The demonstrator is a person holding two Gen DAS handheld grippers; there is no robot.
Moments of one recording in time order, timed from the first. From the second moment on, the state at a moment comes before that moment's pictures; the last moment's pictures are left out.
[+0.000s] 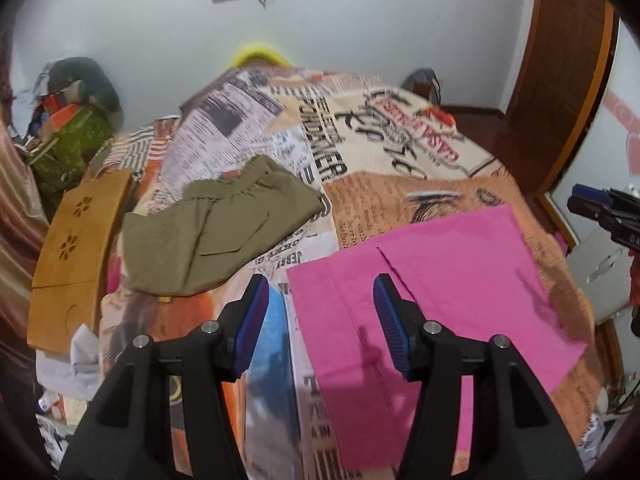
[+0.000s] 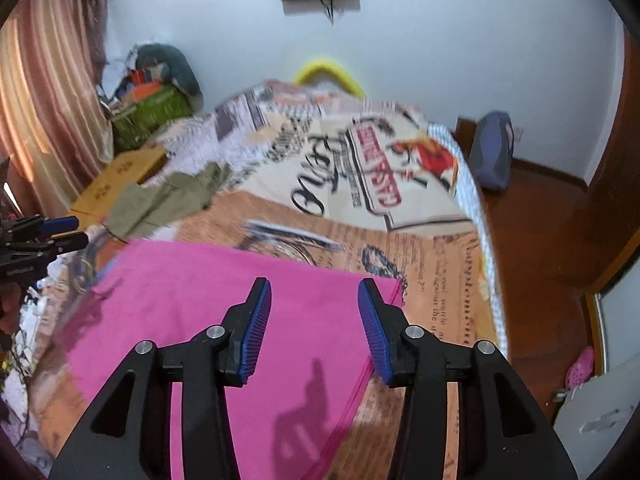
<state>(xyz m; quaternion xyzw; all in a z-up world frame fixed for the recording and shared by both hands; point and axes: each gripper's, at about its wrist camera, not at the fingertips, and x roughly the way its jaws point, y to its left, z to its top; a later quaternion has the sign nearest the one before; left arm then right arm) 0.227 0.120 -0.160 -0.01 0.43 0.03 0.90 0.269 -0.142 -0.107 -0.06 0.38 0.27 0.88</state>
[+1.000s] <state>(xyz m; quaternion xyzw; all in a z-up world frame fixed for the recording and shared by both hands) 0.127 0.102 -0.240 -0.26 0.51 -0.08 0.82 0.179 -0.073 -0.180 -0.07 0.43 0.33 0.84</state>
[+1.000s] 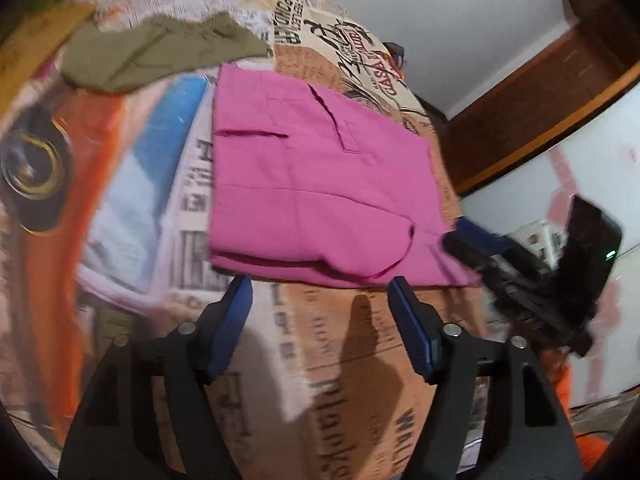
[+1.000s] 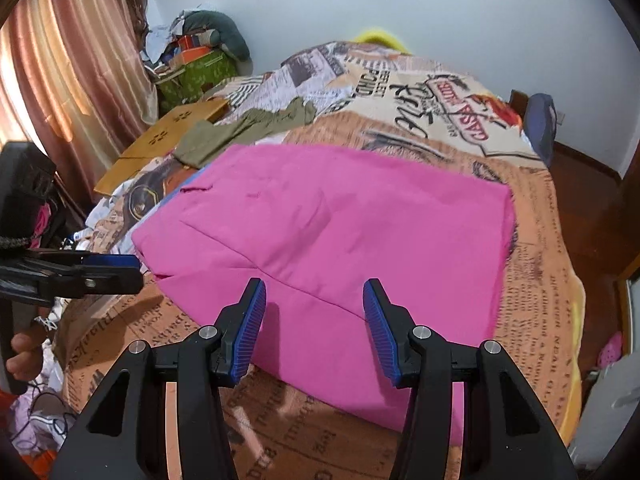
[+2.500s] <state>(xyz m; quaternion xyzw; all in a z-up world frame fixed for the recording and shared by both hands) 0.177 0.108 -0.245 -0.31 0.49 0.00 0.81 0.184 -0.081 -0.201 -0.02 0.46 0.35 0.82</state>
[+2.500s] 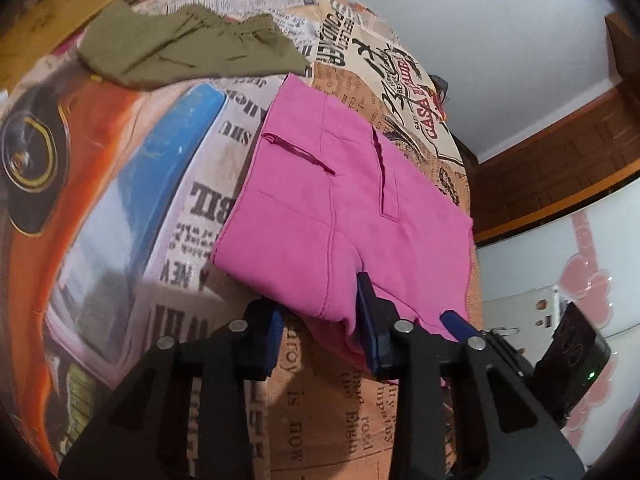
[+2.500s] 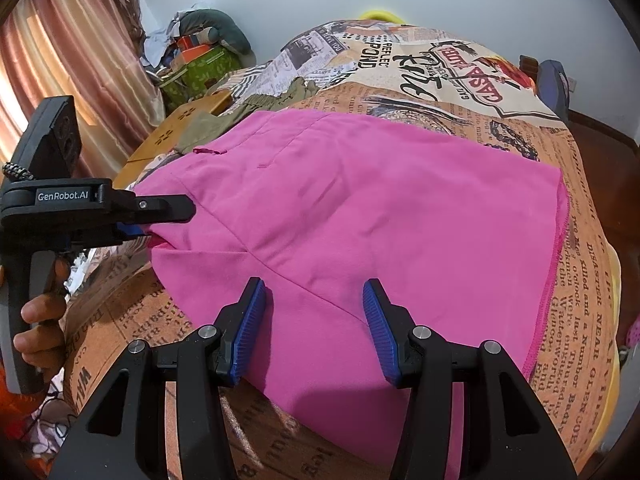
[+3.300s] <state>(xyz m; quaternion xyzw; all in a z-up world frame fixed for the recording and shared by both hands) 0.105 0.144 -0.220 -0.23 0.47 0.08 0.85 0.170 -0.063 -0.194 -0.05 0.46 0.37 0.81</state>
